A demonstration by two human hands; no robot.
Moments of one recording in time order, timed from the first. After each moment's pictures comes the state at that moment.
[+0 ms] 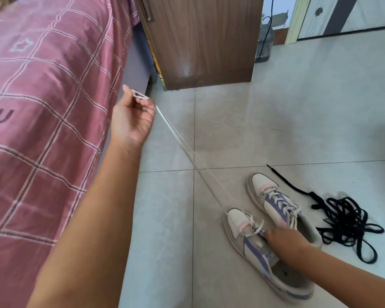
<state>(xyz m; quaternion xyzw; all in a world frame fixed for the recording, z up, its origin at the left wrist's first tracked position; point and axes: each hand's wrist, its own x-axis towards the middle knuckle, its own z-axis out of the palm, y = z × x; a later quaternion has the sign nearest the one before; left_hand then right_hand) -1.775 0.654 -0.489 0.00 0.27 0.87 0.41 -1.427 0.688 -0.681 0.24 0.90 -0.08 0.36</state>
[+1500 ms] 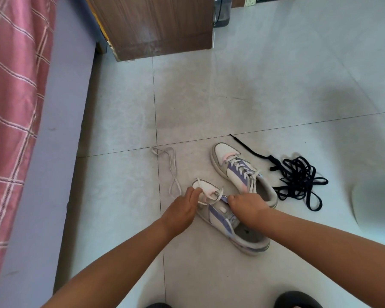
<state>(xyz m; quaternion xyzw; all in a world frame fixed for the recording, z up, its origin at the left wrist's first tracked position) -1.591 0.567 -0.721 0.67 0.71 0.10 0.19 -1.419 0.681 -0.679 0.25 0.91 -0.08 0.32</state>
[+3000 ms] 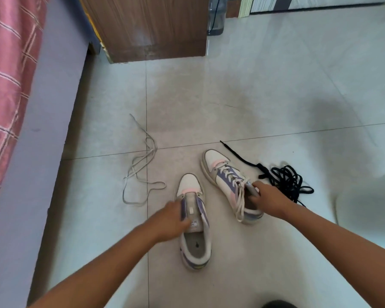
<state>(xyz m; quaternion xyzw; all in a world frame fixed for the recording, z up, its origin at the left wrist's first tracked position) -1.581 0.576 -0.663 0.48 0.76 -0.03 0.45 -1.360 0.746 -0.684 0.54 0.76 -0.30 0.19</state>
